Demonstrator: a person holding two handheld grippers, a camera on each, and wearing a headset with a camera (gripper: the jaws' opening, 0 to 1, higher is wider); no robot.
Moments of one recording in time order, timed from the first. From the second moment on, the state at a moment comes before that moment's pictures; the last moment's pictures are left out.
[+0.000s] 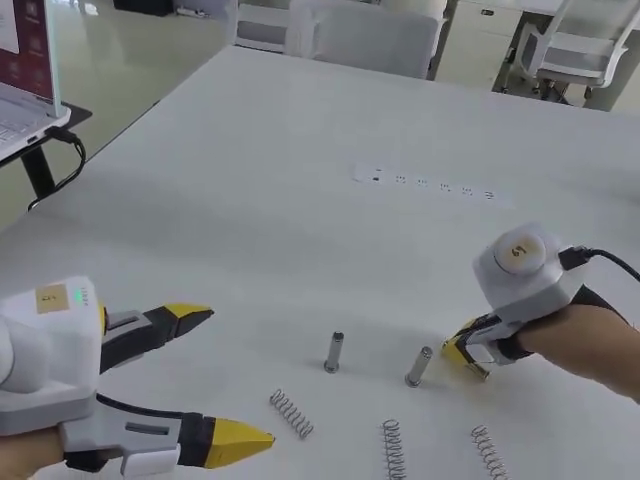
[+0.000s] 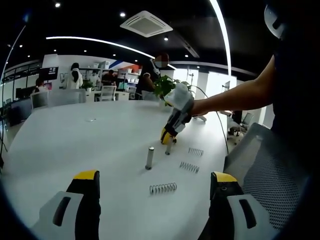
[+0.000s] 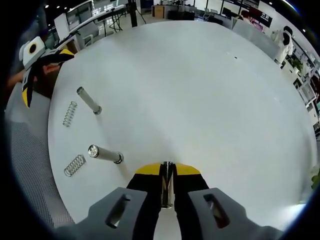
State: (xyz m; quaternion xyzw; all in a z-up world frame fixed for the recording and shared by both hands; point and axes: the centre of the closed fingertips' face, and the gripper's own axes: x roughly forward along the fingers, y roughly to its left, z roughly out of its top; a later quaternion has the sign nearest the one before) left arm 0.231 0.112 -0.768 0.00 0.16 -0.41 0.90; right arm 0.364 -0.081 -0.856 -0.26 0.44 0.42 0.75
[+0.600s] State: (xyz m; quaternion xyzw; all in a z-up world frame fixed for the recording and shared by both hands) left arm 0.233 0.106 -0.768 0.00 0.16 -0.41 0.89; right arm 0.365 -0.082 -0.855 -0.26 0.45 0.41 0.75
